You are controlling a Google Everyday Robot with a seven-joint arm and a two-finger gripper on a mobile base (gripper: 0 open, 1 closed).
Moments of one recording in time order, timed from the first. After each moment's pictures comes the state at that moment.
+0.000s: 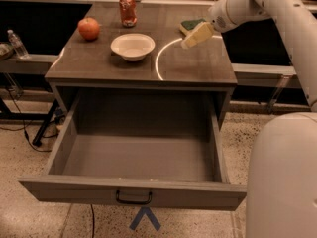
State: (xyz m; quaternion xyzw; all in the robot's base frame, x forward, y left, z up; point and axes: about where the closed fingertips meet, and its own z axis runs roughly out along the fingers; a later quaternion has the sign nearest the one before) arm 0.810 -0.140 0.912 -0.45 0.77 0.10 0.44
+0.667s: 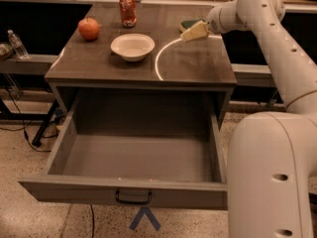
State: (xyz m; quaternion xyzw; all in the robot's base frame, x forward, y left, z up) arm 0.900 -0.171 0.888 -0.34 0.79 0.05 0.52
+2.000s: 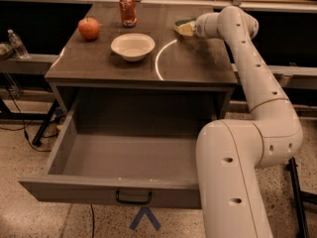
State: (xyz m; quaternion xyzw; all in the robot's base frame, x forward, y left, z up) arm 0.972 -0.152 0.846 -0.23 0.79 0.10 0.56
